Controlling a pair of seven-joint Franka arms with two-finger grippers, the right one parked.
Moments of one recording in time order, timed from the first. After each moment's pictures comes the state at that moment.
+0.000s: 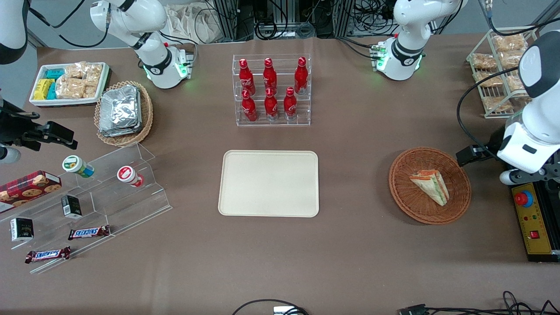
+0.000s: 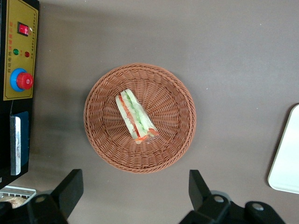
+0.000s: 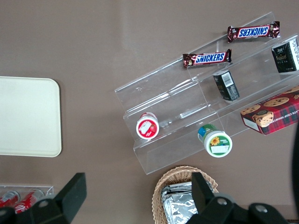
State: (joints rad) arm 0.32 0.16 -0.41 -1.59 0.11 1.69 -0.24
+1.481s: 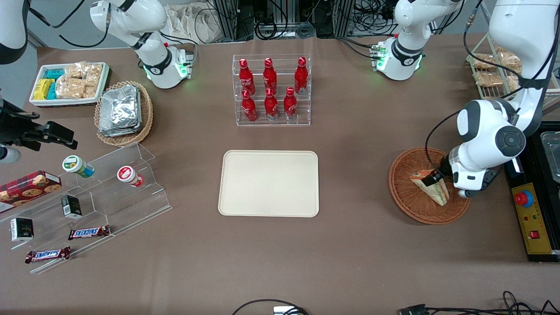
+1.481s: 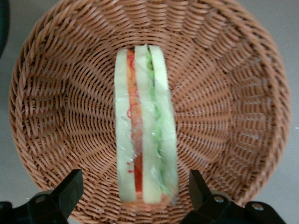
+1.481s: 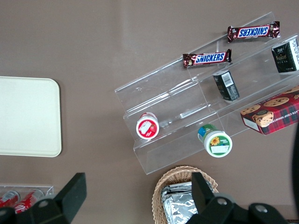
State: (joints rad) arm 0.41 0.30 -0.39 -2.15 0.11 2.32 -0.68
